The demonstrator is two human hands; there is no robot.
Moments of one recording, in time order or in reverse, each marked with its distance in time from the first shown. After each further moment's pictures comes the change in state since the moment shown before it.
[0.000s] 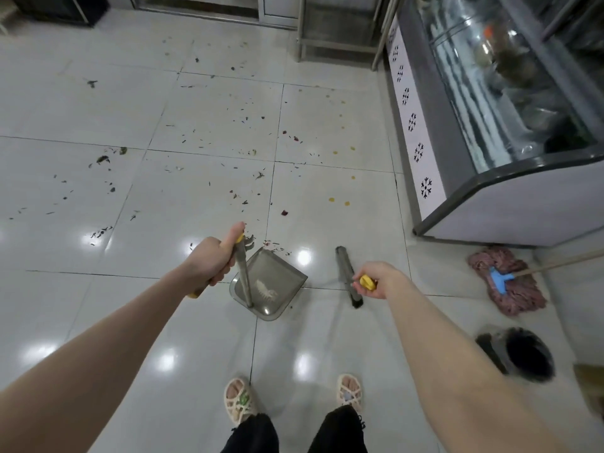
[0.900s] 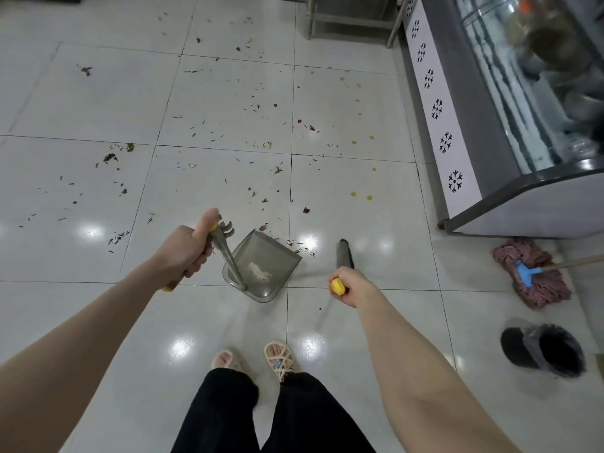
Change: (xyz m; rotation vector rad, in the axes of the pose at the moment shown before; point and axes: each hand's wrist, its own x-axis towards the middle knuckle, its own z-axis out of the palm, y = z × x) left_hand 0.090 -0.019 -0.181 0.049 0.004 0.004; right_hand 0.020 -0.052 0.207 0.287 -0.020 -0.009
